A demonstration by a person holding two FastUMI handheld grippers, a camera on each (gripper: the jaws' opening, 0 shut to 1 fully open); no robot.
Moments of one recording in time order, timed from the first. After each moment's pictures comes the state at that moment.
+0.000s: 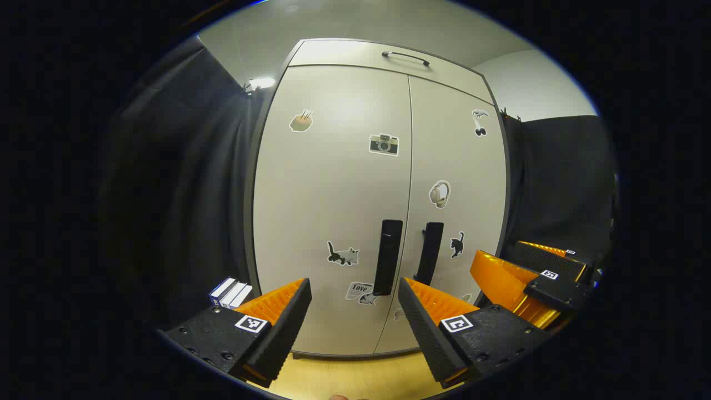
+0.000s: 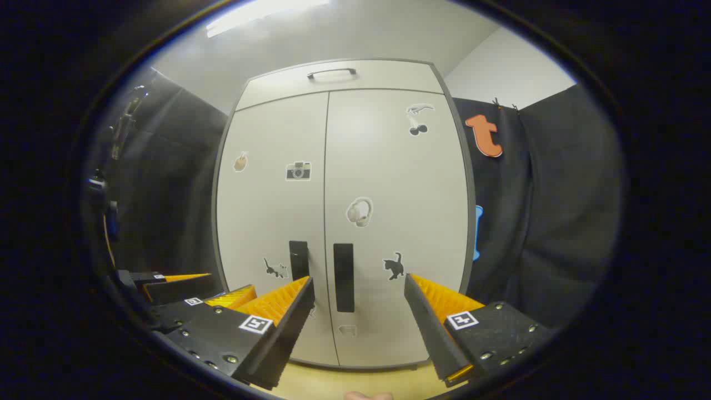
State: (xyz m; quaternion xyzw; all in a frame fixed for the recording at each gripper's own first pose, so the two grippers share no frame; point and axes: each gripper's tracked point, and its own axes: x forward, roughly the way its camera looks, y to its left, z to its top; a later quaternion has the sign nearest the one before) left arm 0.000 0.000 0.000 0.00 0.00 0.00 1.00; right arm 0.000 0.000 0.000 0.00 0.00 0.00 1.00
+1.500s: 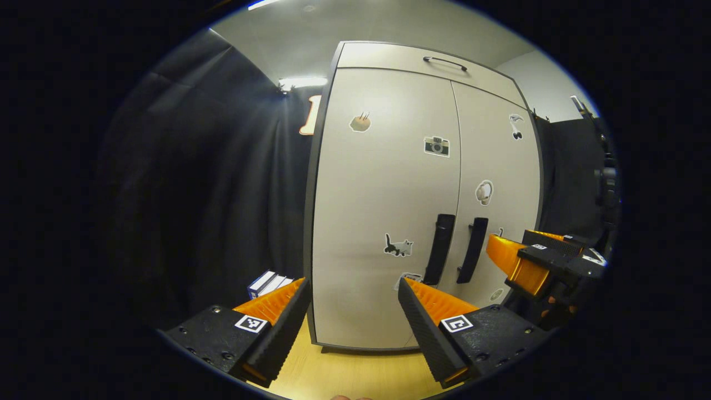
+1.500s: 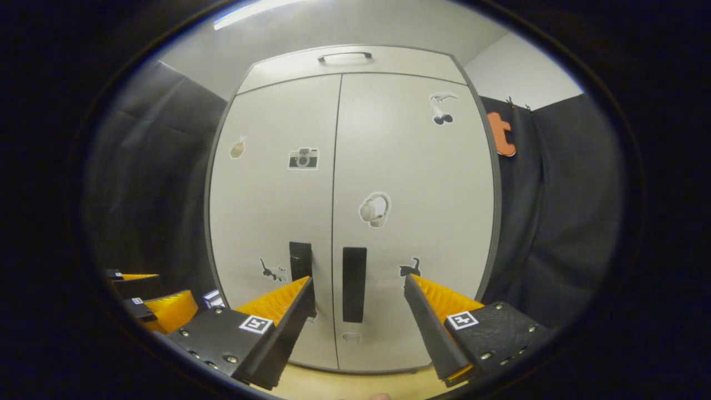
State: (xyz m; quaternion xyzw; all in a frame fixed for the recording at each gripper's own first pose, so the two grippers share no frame) left arm -0.032 0.075 -0.002 0.00 0.00 0.09 1.00; right arm 0.054 0.015 -0.004 -0.01 0.02 0.00 1.00
